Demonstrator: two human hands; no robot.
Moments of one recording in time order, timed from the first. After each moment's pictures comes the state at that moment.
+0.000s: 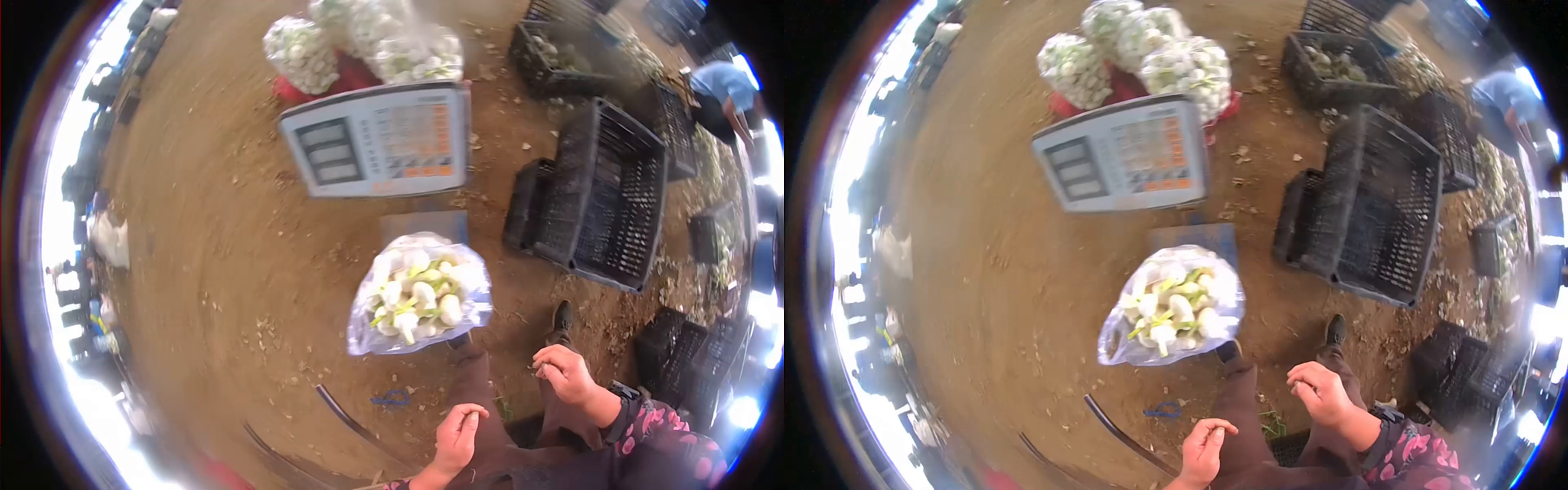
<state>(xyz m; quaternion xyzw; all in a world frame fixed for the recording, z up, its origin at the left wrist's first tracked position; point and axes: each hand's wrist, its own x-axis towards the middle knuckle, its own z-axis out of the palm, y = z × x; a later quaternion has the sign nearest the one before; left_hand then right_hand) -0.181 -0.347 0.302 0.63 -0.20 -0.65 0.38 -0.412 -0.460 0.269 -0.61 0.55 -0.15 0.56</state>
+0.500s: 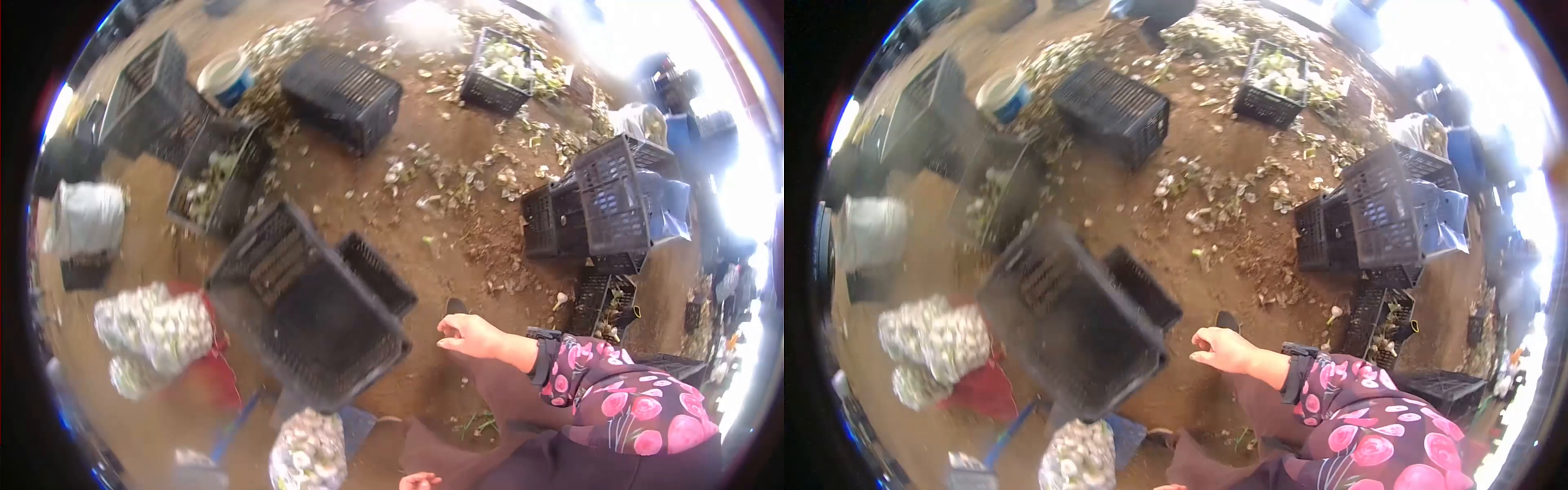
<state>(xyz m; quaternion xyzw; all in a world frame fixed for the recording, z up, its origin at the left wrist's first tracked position) -0.467 -0.451 0.346 0.60 -0.39 -0.70 0.08 -0.788 -0.481 0.213 -0.41 0.75 -0.21 0.48</state>
